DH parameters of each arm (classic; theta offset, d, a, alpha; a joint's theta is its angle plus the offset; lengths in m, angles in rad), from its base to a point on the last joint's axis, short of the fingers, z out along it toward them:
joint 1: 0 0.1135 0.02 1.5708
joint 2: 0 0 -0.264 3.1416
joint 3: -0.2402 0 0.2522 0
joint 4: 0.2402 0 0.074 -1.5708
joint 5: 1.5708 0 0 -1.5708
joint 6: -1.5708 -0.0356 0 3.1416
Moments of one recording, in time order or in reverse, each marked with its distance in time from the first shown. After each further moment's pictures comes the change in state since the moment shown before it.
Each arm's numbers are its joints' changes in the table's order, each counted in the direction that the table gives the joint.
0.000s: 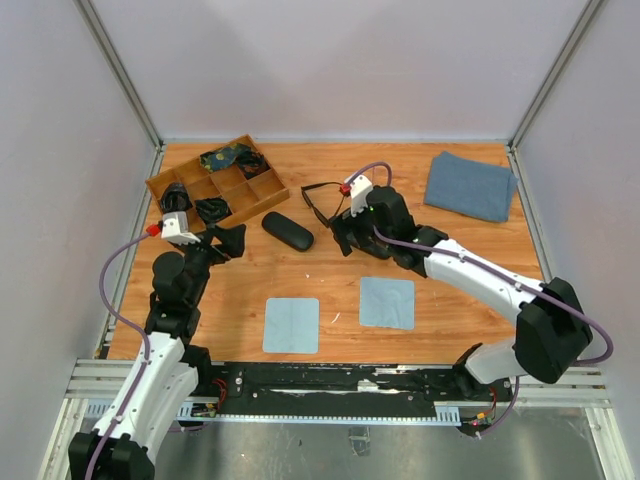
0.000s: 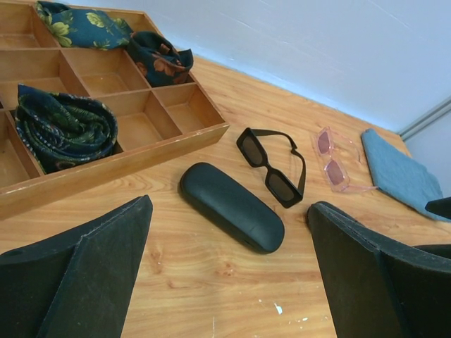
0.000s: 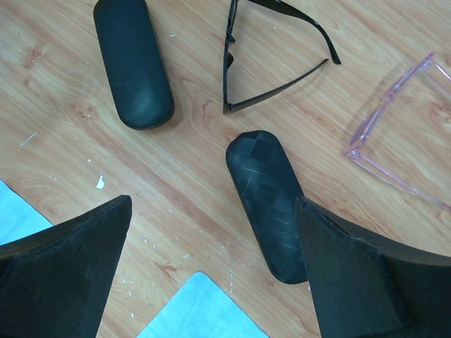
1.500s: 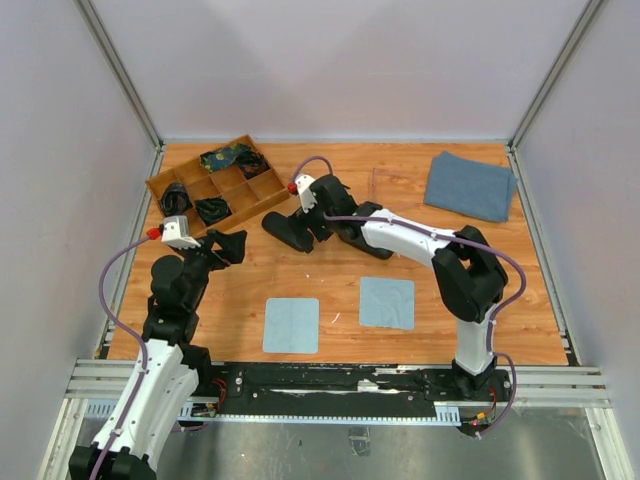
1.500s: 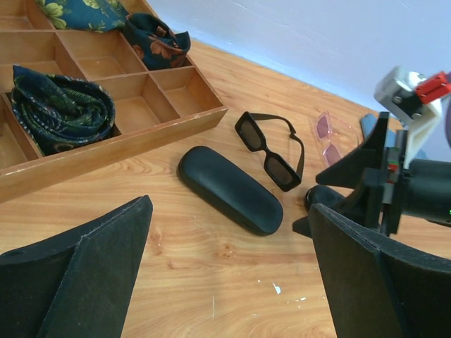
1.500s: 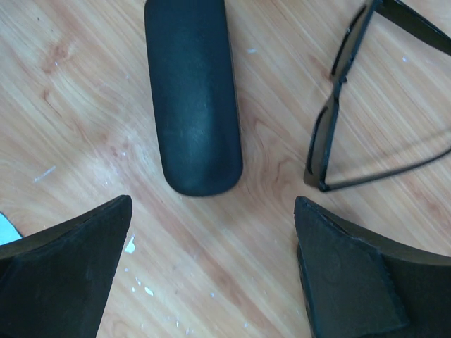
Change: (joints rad) left arm 0.000 0.072 -0.003 0.113 0.030 -0.006; right arm 0.074 -0.491 -0.395 0.098 -0.104 0.017
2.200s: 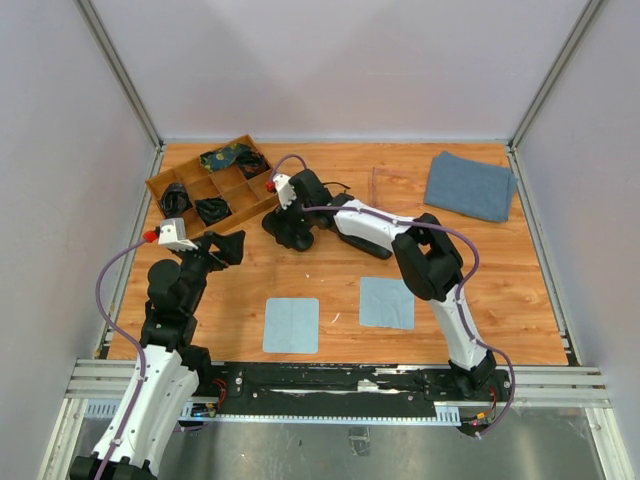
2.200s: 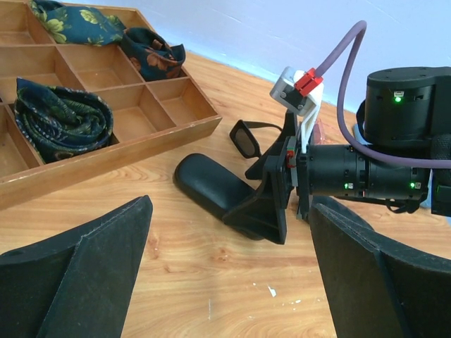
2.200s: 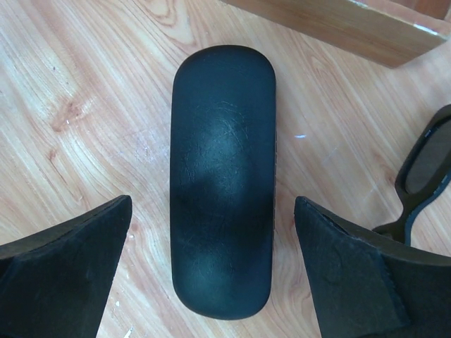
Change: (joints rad) left arm 0.000 0.053 -0.003 0.026 -0.001 0.000; right arm -0.006 -0.336 -0.336 0.028 -0.161 0.031
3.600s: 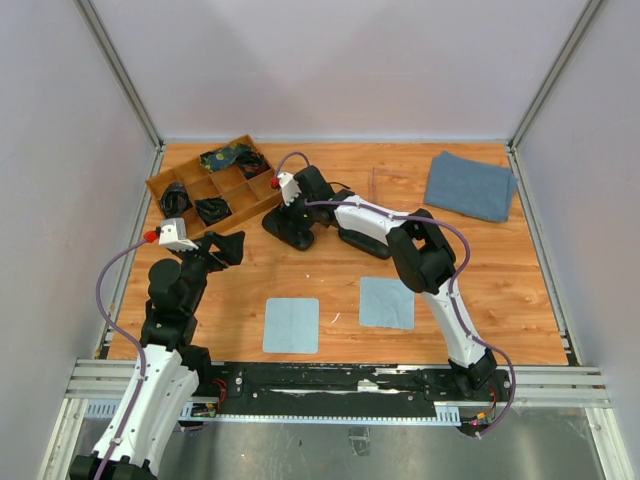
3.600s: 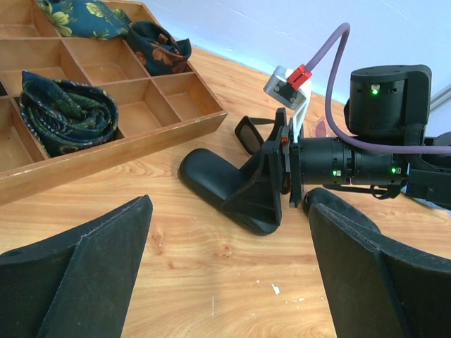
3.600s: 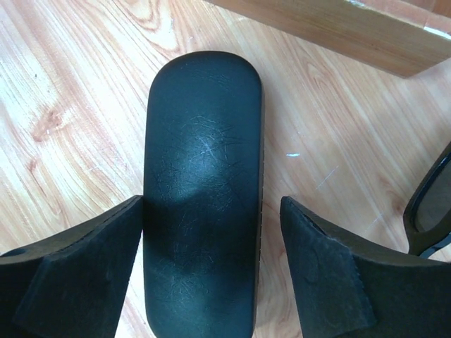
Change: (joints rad) left arm 0.000 -0.005 0.000 0.016 -0.011 -0.001; right arm -0.048 -0.104 -0.087 0.003 -0.121 -0.004
